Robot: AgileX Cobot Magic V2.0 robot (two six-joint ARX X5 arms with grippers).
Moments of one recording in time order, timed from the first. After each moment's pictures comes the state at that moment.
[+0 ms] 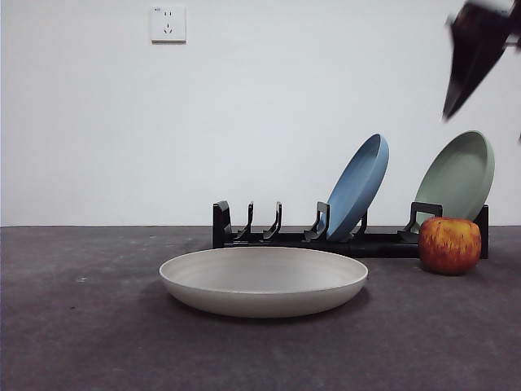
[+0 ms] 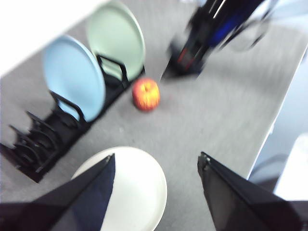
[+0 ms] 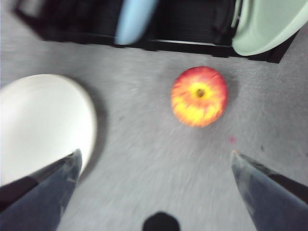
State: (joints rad) left arm -1.10 1.13 1.39 -0.76 -0.23 -0.02; right arm 0.09 1.28 1.06 -0.67 -0.23 -0.03
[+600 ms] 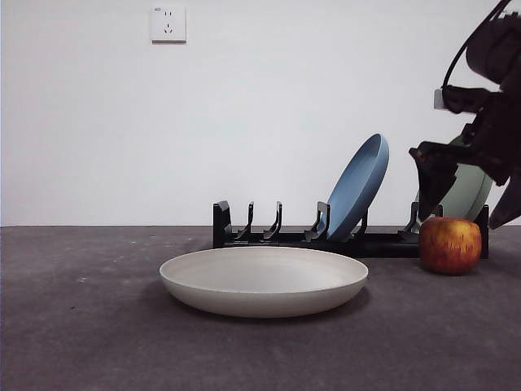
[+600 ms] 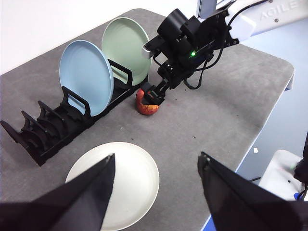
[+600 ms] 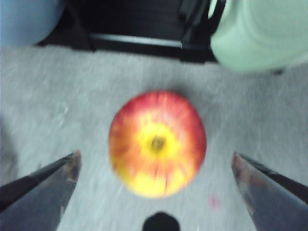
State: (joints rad) left arm -1.10 0.98 1.39 -0.86 -0.23 -0.12; right arm 0.09 1.66 1.06 -0.34 -0.12 -0.05
